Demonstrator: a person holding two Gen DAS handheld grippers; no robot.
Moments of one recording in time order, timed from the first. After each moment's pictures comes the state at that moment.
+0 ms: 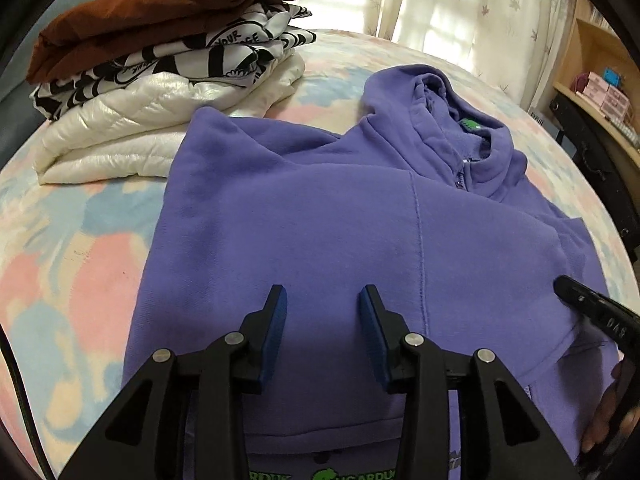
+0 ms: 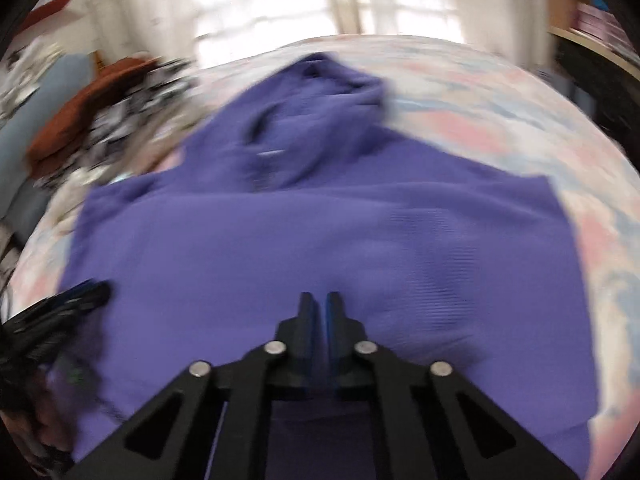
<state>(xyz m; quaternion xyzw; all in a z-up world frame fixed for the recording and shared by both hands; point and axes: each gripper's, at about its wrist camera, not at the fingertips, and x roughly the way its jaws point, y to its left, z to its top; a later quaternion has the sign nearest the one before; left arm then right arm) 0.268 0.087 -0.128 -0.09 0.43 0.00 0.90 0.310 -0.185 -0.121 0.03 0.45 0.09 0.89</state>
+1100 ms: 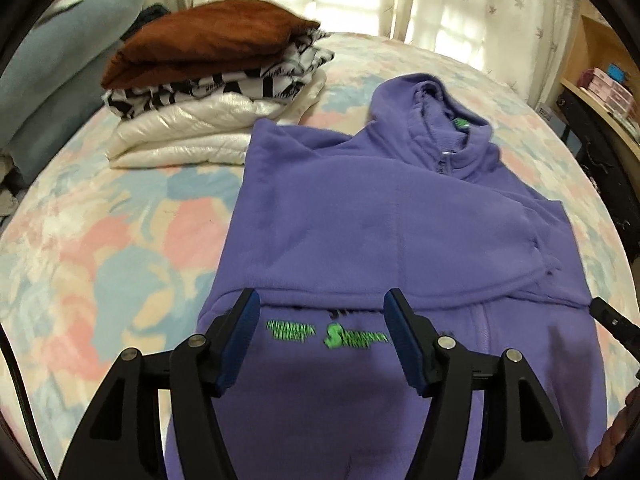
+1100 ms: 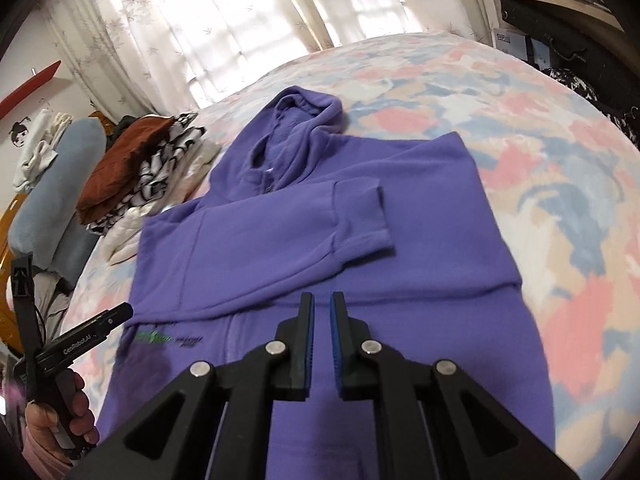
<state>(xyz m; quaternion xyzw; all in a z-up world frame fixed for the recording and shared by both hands) 0.169 0.079 -0.057 -0.07 0.45 0.04 0.89 0.204 -0.236 -0.059 0.14 0.44 0.11 0.88</state>
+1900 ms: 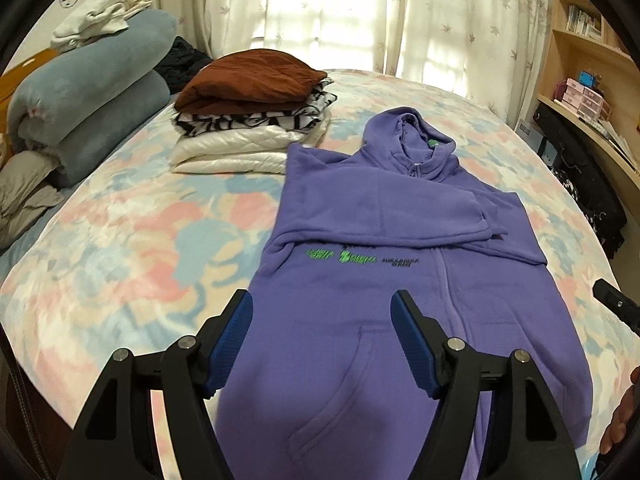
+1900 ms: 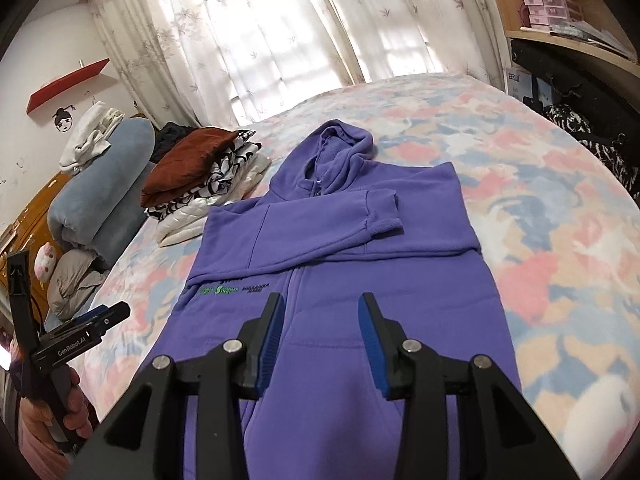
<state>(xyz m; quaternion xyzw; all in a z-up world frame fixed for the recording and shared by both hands) 0.013 0.092 0.011 -0.06 0.40 0.05 0.91 0.076 -0.242 0.011 0.12 0.39 0.14 0.90</state>
